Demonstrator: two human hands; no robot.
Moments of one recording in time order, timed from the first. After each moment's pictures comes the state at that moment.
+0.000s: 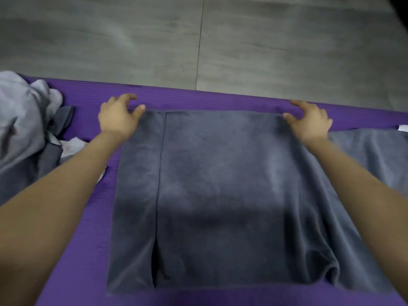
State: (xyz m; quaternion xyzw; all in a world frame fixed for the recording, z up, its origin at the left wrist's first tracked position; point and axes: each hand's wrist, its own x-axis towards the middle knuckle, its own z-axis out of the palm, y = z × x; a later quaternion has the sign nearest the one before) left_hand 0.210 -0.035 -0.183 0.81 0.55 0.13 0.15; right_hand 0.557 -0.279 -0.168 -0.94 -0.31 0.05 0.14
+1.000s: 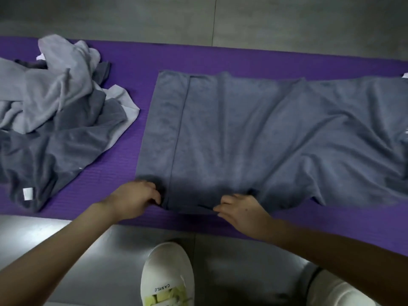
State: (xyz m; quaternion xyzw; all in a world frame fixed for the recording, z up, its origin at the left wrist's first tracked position) left_hand 0.013 -0.284 -0.162 0.94 0.18 -0.22 0.19; right_hand 0.256 -0.484 -0.207 -0.59 -0.78 0.11 0.15
